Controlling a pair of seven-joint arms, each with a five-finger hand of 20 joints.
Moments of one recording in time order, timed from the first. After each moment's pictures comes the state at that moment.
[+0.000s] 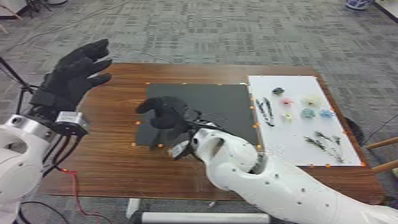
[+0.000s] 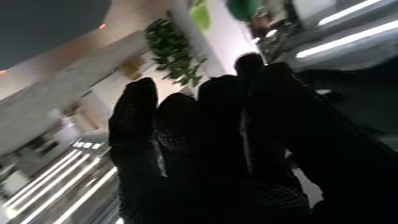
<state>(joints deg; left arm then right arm) 111.8 -45.6 -105.0 -122.0 44.2 -3.6 -0.9 -60.4 -63.4 28.4 -101.9 -111.2 7.8 11.7</state>
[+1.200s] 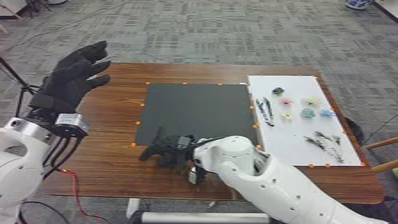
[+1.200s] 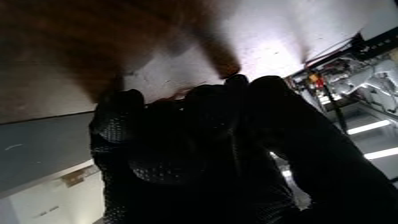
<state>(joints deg) 112.8 -46.0 -105.3 -122.5 44.2 -3.0 -0.4 -64.3 -66.7 33.1 -96.1 -126.4 -24.9 -1.8</state>
